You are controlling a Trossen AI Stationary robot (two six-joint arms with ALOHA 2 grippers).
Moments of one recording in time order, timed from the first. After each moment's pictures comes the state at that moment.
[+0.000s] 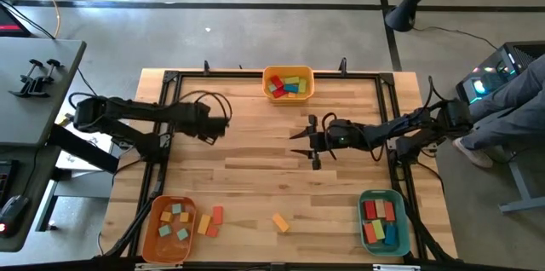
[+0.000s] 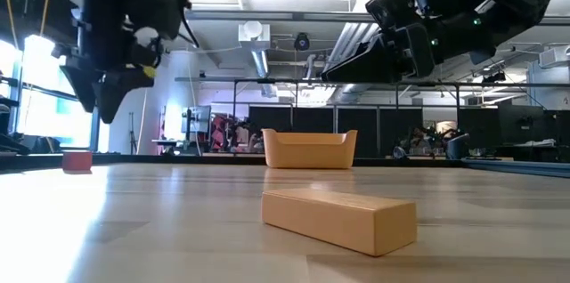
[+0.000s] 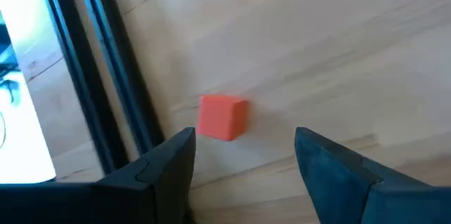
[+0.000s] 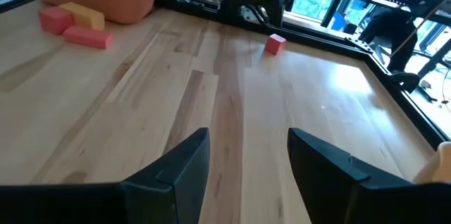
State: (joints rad) left arm 0.13 1.34 0.85 -1.25 -0.44 -1.03; right arm -0.02 1.47 0.50 0.67 -0.03 -0.27
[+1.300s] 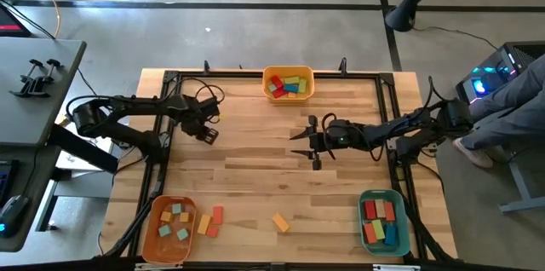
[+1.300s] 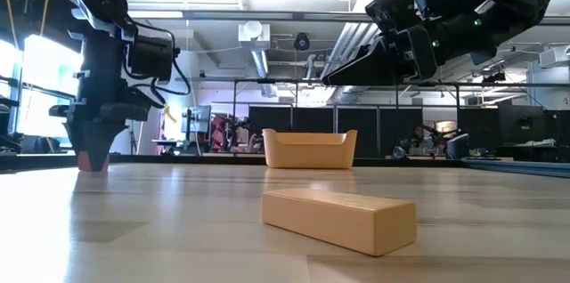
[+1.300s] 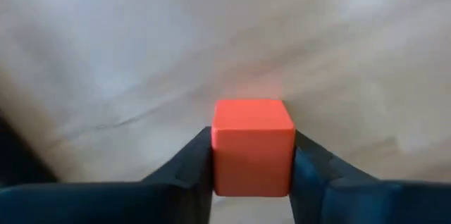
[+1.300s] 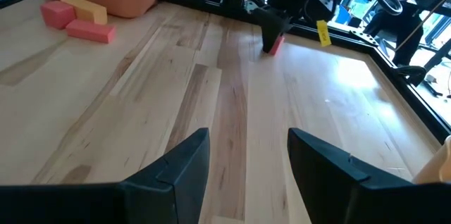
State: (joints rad) left arm 0.50 1.34 0.58 -0.83 -0.06 -0.59; right arm -0.02 1.47 0.50 0.65 -0.03 -0.26
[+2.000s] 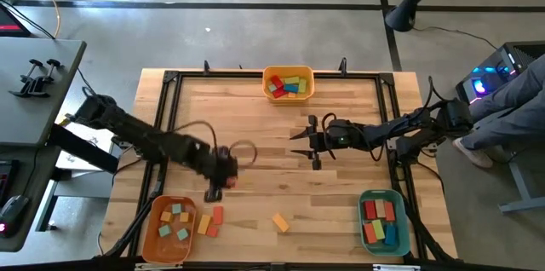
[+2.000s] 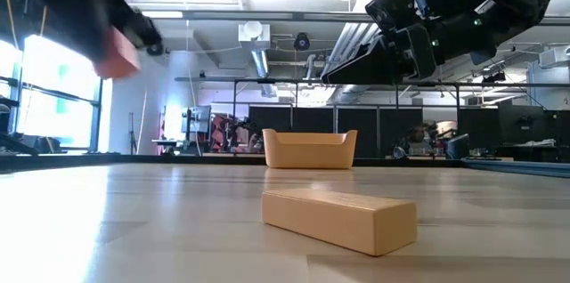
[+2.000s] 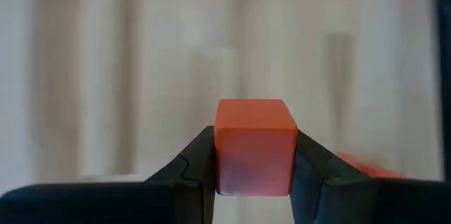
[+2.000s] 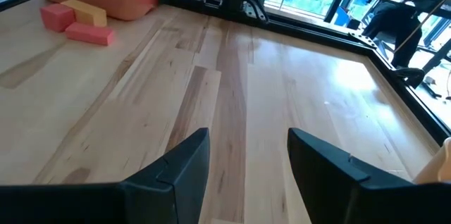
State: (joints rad) left arm -0.35 1.37 0.94 -0.69 0.00 -0.36; right arm -0.02 1.47 0.50 0.66 -0.03 -0.26
